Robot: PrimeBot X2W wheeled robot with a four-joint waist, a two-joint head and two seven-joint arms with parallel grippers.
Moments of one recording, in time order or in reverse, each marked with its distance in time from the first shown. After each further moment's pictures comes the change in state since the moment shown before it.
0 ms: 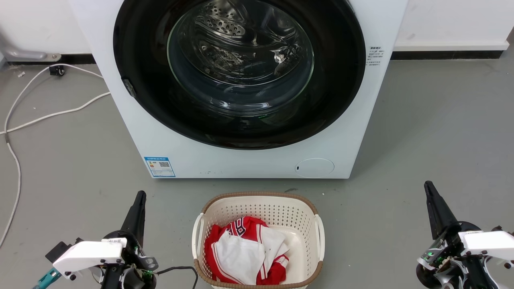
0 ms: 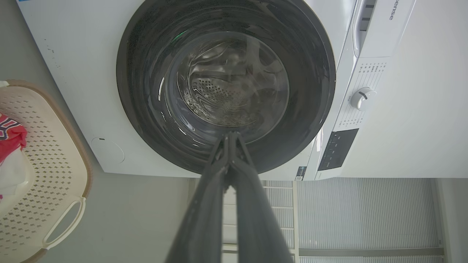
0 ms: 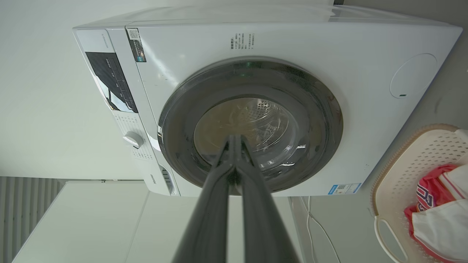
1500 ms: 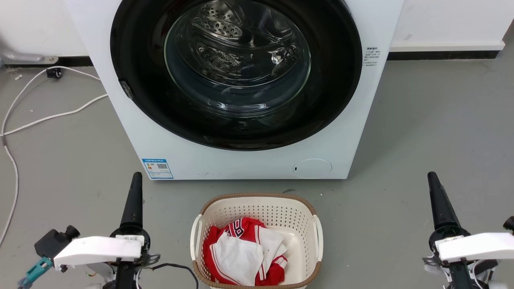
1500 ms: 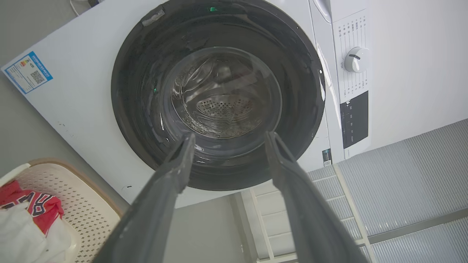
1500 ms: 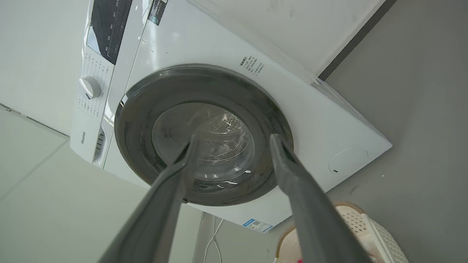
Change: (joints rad) left arm 0.032 -0.010 -0.040 -0.130 0.336 0.001 -0.135; right arm 0.056 0.008 0.026 -0.127 -0.545 0.000 -0.131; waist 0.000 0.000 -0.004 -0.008
